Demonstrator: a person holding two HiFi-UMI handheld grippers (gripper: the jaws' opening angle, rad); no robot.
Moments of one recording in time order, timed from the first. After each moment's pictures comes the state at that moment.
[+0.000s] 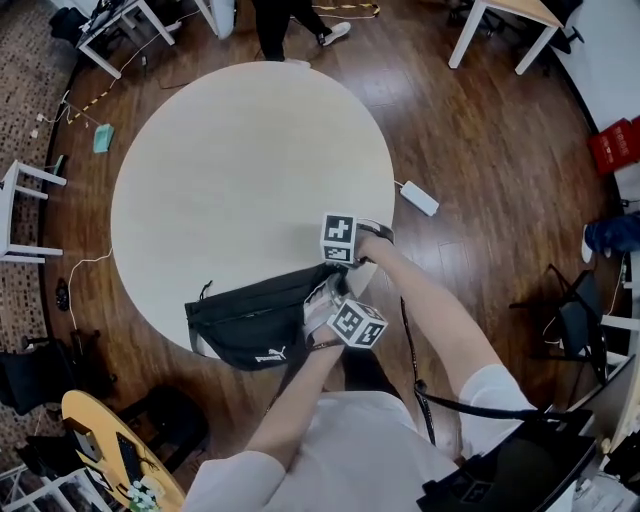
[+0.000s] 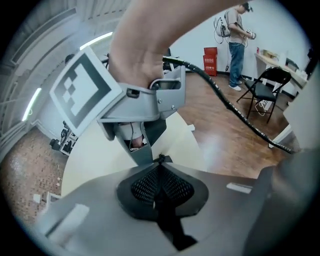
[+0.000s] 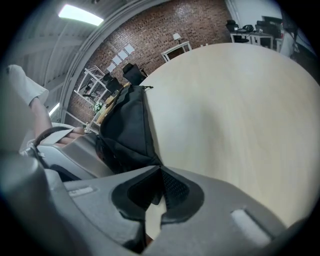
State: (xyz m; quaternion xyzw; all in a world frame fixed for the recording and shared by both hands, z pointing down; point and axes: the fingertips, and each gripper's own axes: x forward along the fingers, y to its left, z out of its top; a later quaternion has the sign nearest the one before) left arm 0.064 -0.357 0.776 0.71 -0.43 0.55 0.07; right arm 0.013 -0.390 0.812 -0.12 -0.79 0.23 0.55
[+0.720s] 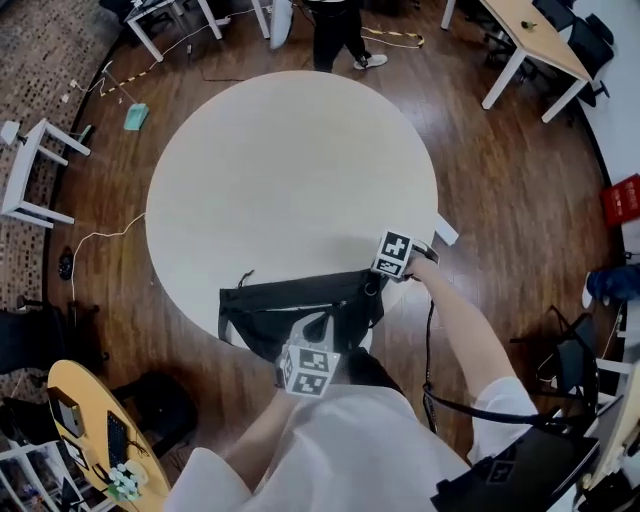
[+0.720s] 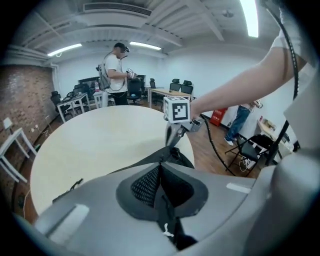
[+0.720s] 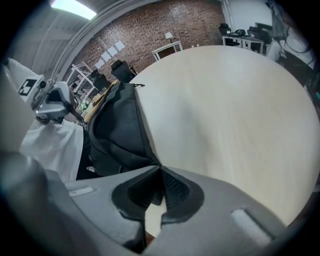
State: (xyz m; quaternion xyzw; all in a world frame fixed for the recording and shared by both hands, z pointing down) left arm -0.069 -0.271 0.676 0.78 -0.49 0.32 0.24; right arm 0.022 -0.390 0.819 -0.05 -0.79 0.21 0.58
